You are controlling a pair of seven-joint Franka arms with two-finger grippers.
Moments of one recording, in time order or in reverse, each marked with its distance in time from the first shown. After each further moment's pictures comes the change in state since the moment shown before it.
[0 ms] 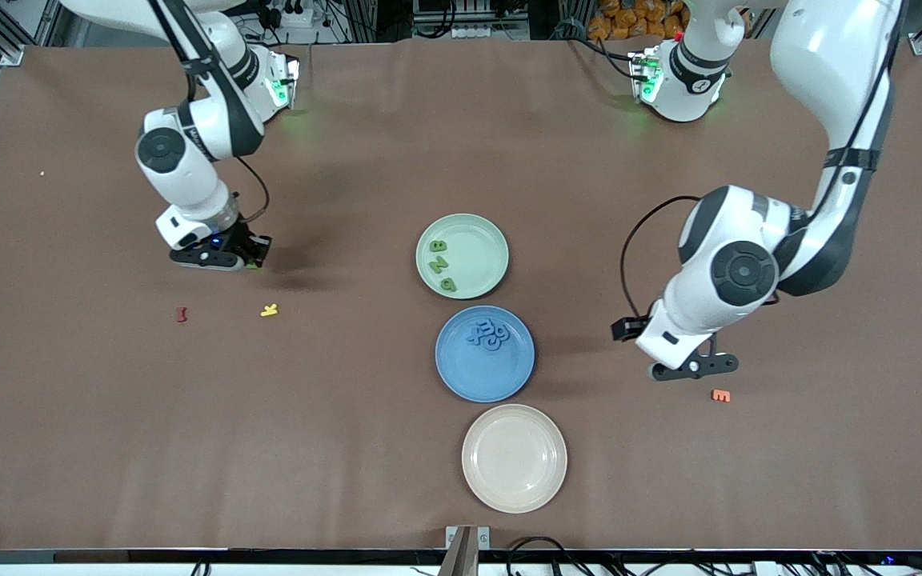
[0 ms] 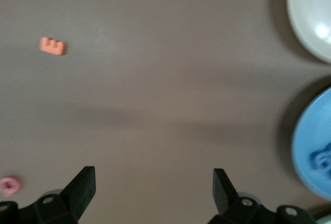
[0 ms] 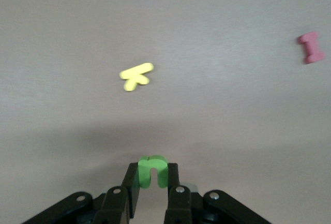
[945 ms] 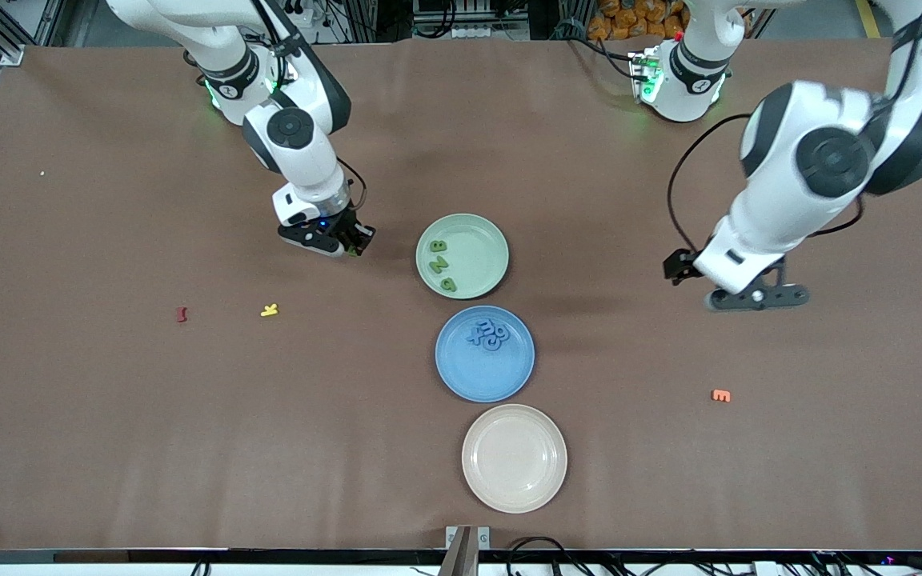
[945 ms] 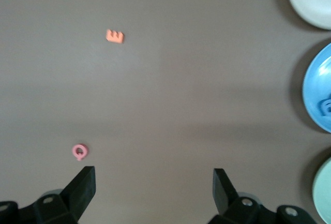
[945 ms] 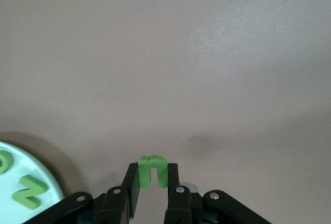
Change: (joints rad) left arm -0.012 -0.390 0.113 -0.275 -0.099 -0.025 0.195; right arm 0.310 0.127 0.089 0.168 0.000 -0.003 0.653
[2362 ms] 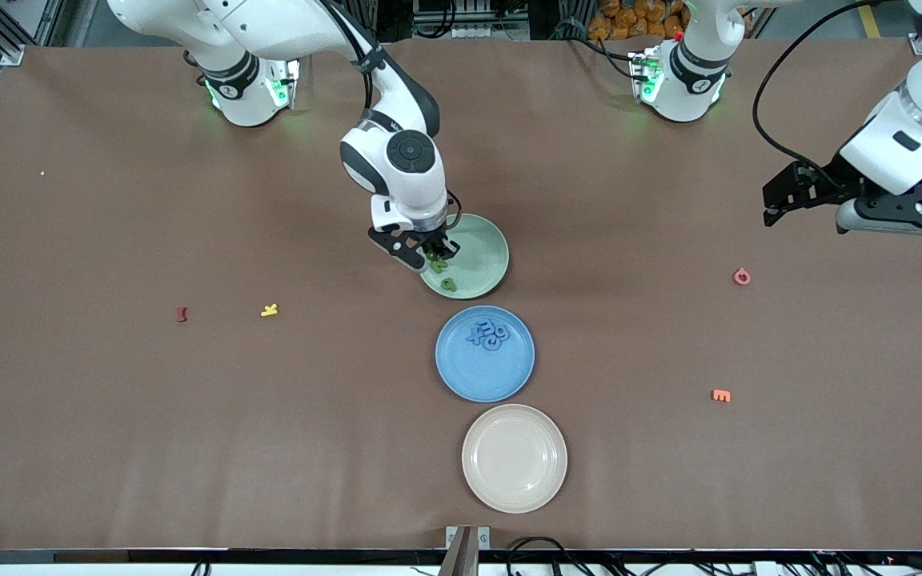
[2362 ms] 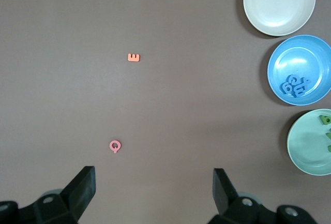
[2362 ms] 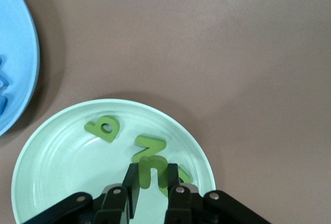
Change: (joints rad) left arm 0.050 -0.149 0.068 0.216 -0.096 -0.278 0.278; right arm 0.171 0.307 0.037 0.518 0.000 -0.318 0.426
